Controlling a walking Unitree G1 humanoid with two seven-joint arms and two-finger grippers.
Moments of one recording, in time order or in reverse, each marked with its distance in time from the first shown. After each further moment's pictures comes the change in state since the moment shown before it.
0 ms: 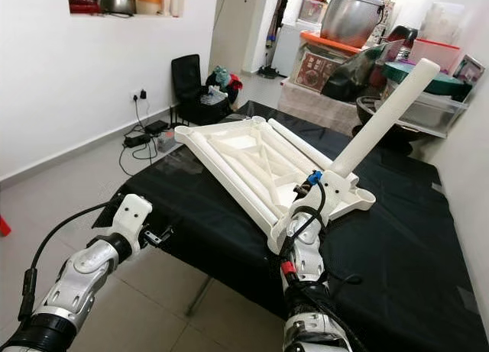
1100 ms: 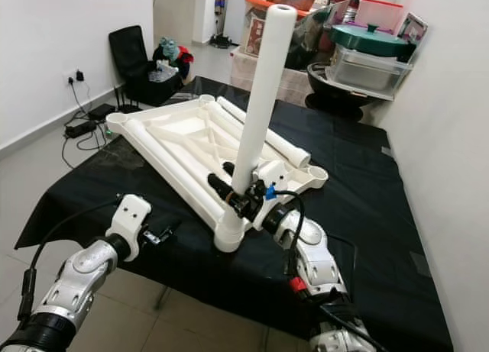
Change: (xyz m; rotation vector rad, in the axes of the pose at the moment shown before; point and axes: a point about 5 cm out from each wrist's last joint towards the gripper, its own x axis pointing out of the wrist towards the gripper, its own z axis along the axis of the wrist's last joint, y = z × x) left arm -0.002 0.006 -0.003 -0.001 0.015 -0.018; right arm -0.069 0.052 0.017 -0.065 -0.009 1.497
